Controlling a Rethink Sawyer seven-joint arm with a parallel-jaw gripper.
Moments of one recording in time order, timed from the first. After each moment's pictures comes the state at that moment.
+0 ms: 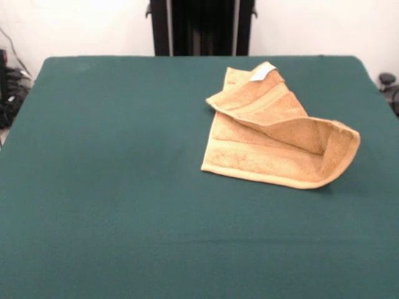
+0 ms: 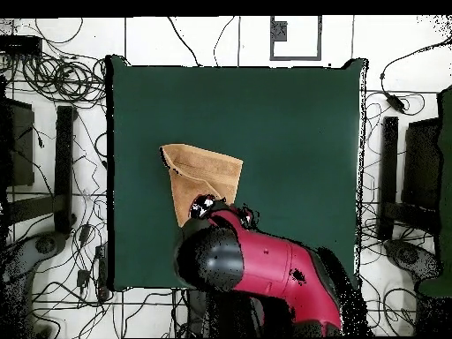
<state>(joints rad) -0.13 -1.07 -0.06 1.97 0.00 0.51 1.91</state>
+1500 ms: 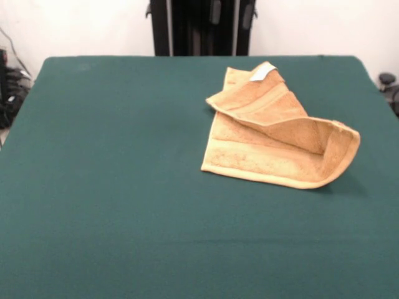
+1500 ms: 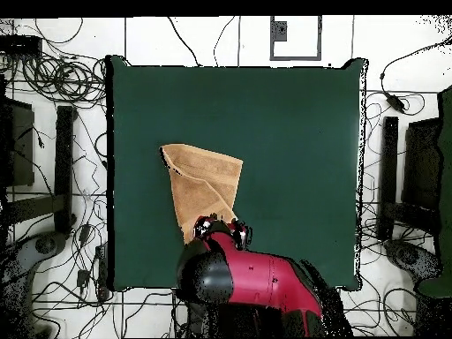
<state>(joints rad) -0.15 -0.97 -0.04 2.11 -0.15 0.24 1.91</state>
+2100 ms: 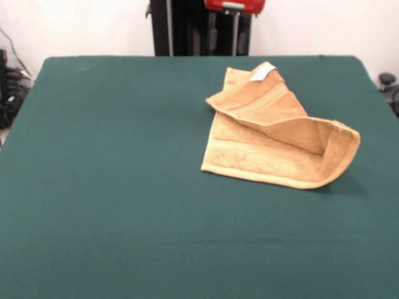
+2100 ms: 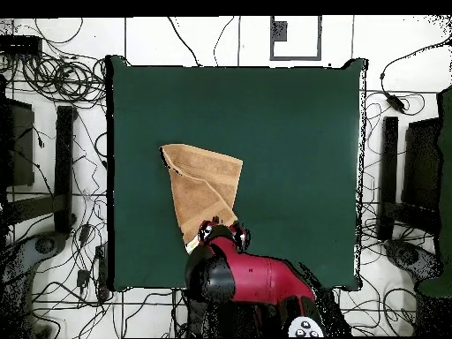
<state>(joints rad) -0.18 -0.84 -0.04 2.13 -0.19 0.07 1.91</state>
